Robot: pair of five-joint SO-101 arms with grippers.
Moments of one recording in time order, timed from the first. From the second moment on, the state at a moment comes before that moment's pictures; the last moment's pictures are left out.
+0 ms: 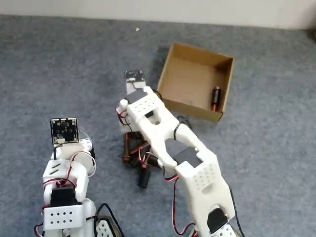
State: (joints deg) left arm -12.0 -93.8 96.0 41.4 3.7; right arm -40.4 35.3 -14.4 69.1 -20.9
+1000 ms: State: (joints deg) left arm -12.0 -93.8 96.0 41.4 3.7; right arm -31.6 -29.8 25.5 74.7 -16.0
